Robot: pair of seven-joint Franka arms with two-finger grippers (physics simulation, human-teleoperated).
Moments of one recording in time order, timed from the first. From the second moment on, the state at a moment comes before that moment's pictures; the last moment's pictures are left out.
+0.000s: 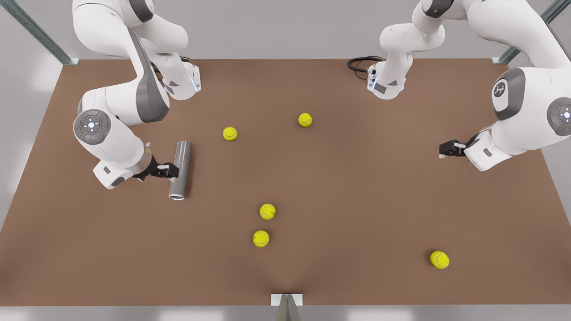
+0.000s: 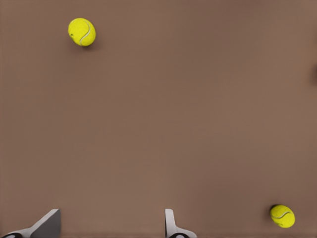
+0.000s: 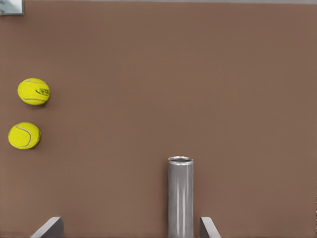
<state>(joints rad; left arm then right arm) 0.07 0.22 -0.09 -1.36 -0.02 1.41 0.13 0.00 0.32 0.29 -1.35 -0.11 1.63 0.28</state>
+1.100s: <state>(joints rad) 0.07 0.24 -0.09 -1.38 -0.01 1.40 0.13 -0.16 0.31 0.29 -2.24 -0.12 2.34 0.30</state>
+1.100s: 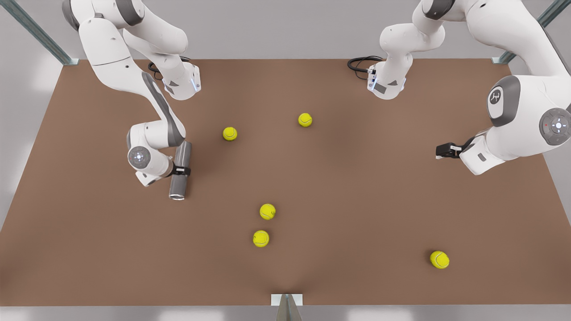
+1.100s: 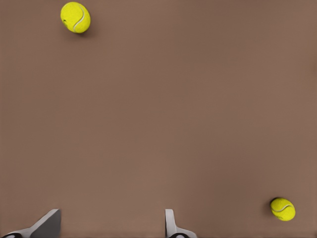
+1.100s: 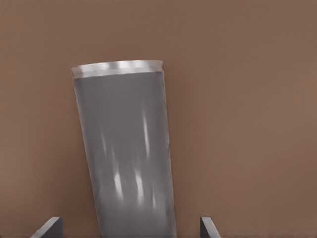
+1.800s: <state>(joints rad) 0.07 0.25 -0.09 -1.38 -0.01 1.39 0.13 -0.16 0.35 0.29 -2.34 -0.12 2.44 0.30</state>
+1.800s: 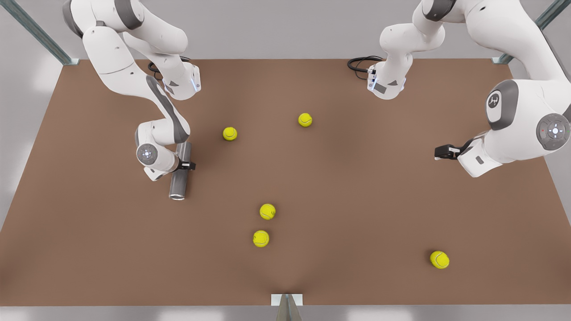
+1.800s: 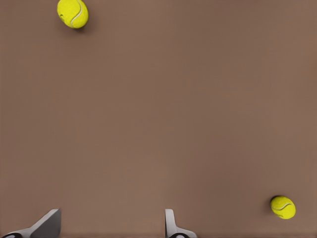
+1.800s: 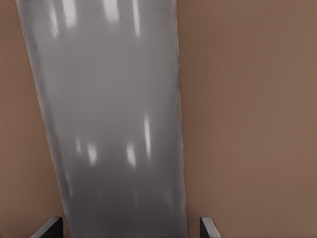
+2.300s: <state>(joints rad) 0.07 0.26 -0.09 -1.38 -0.02 1.39 0.13 -0.18 0.36 0.29 -2.34 -0.12 2.44 0.29</state>
